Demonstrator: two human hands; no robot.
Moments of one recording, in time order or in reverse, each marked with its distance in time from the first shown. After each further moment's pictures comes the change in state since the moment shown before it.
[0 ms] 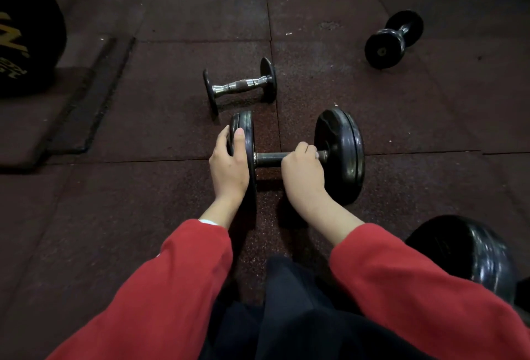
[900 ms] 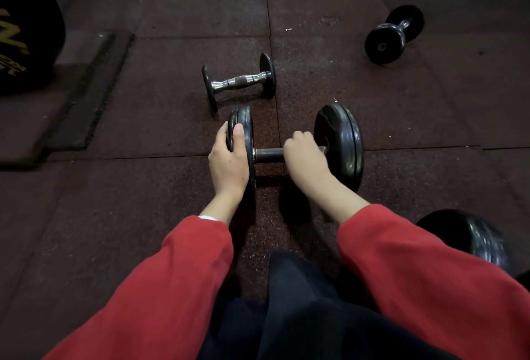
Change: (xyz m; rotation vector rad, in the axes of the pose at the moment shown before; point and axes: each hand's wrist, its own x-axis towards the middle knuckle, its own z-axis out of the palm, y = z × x) left_hand -0.002 0.001 0.001 0.023 0.003 -0.009; right_hand 0.015 0.015 -0.013 0.200 0.005 -0.244
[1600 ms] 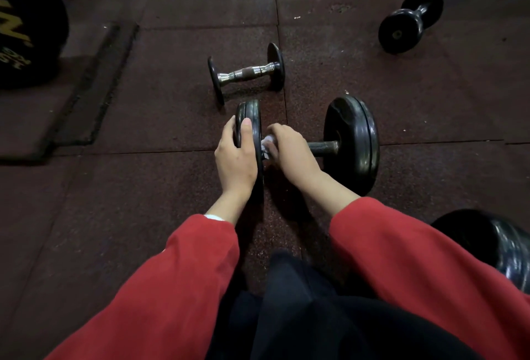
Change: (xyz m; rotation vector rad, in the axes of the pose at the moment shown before) left_hand 0.001 -0.004 0.001 -0.008 0.007 0.033; right_hand 0.021 -0.019 0.023 0.541 0.112 -0.074
